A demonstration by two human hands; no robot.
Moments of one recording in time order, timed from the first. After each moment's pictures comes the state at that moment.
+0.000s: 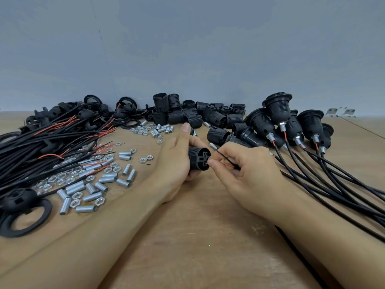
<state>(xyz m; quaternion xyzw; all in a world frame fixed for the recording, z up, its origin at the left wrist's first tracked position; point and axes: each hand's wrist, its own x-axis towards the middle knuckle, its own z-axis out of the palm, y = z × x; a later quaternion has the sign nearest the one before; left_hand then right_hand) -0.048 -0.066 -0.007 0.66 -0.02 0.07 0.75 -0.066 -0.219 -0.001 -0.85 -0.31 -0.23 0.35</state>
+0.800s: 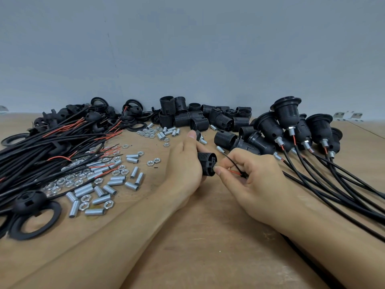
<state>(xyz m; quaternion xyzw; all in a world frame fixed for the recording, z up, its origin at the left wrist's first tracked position) -0.048 -0.070 -0.009 0.67 0.06 0.12 0.73 -0.069 -0.215 -0.010 -0.84 -0.30 -0.20 0.41</state>
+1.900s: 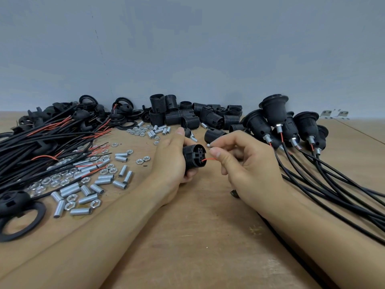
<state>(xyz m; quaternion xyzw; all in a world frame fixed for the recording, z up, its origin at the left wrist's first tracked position) -0.048 -0.067 -0.004 0.64 0.06 0.07 0.77 -0.060 -0.212 -0.006 -0.77 -0.26 -0.19 0.55</state>
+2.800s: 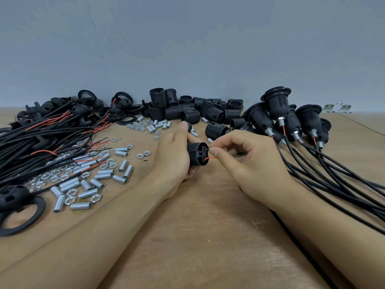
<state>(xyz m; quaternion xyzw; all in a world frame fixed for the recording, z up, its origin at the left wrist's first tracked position) -0.052 -0.069 -0.004 0.68 0.04 0.09 0.73 -0.061 -0.218 -0.002 -0.81 -0.28 -0.21 0.47</state>
